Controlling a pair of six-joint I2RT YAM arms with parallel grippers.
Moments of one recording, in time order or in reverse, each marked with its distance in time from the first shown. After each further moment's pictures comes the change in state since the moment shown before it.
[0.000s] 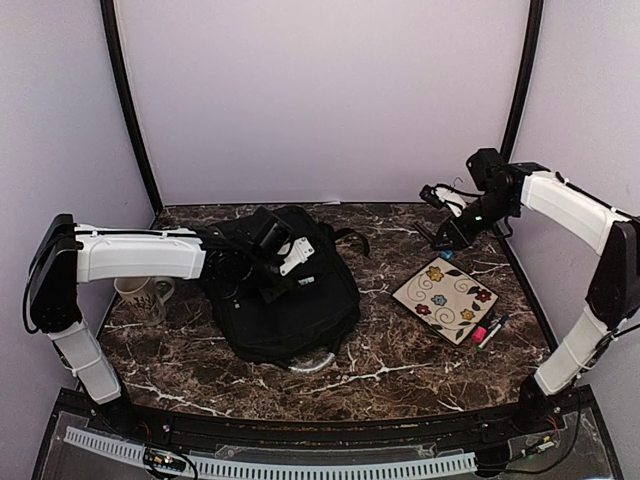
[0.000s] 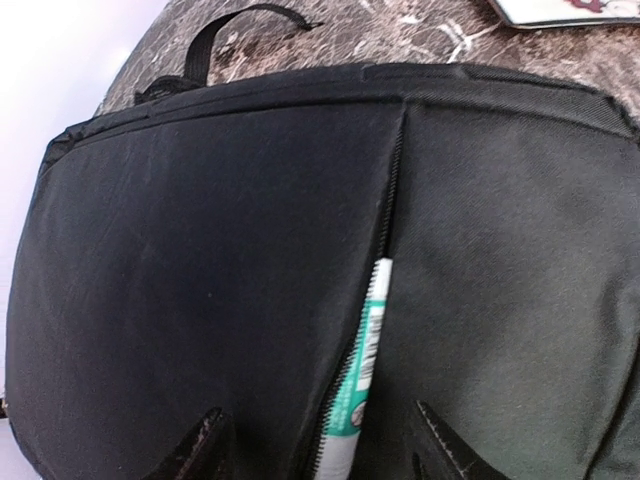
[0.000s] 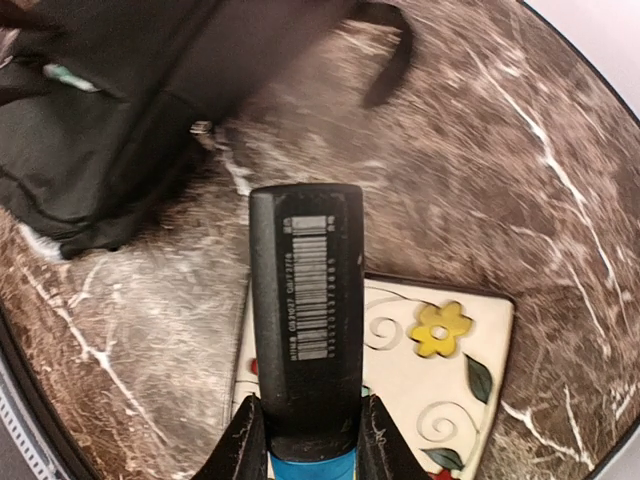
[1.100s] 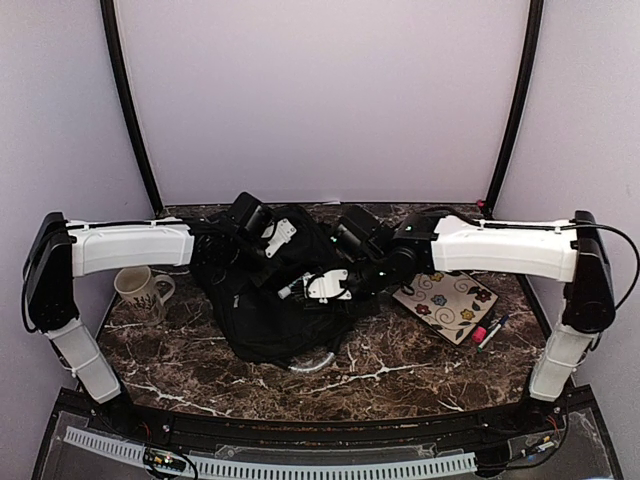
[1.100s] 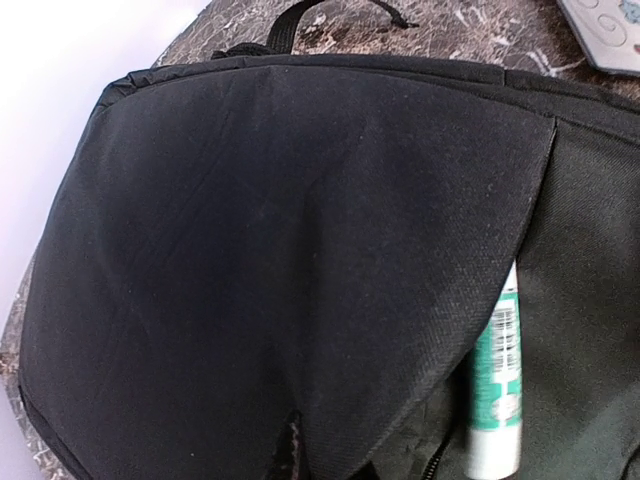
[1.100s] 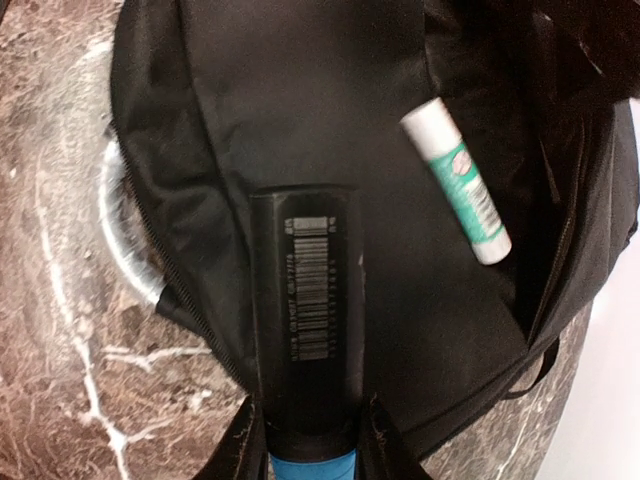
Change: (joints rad) left arm 0.092 -0.020 0.015 -0.012 0.011 -0.049; right arm 0.809 0.130 -0.009 0.214 0.431 -0.248
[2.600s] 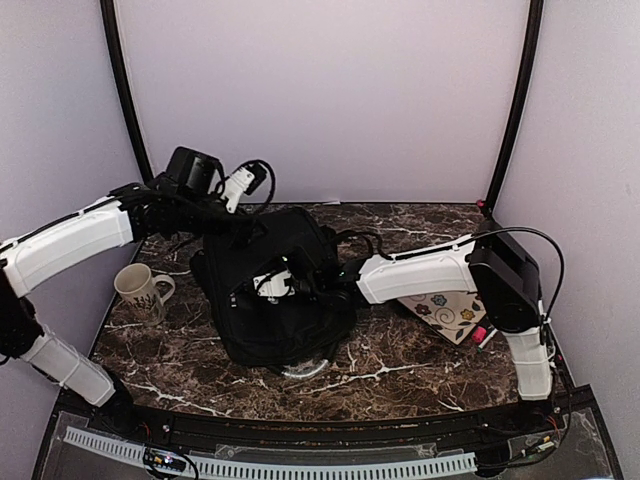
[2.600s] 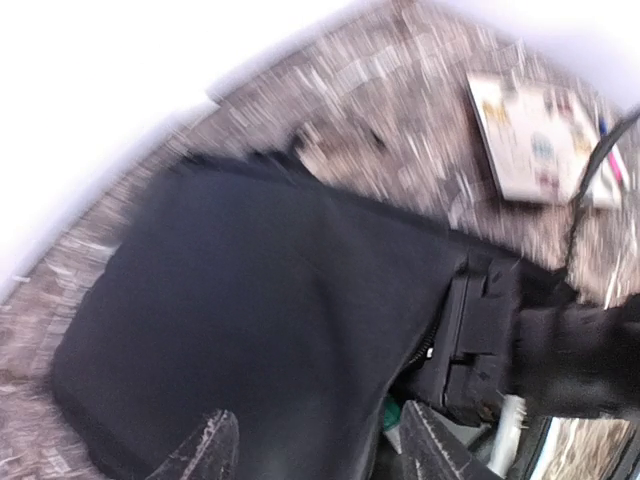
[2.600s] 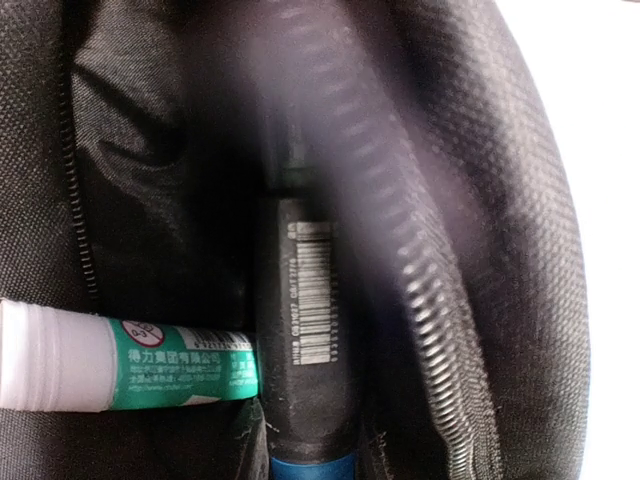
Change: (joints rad) left arm 0.132 -0.222 0.054 -0.102 0.288 -0.092; right arm 0.043 0.416 0.135 0.739 0.446 -0.362
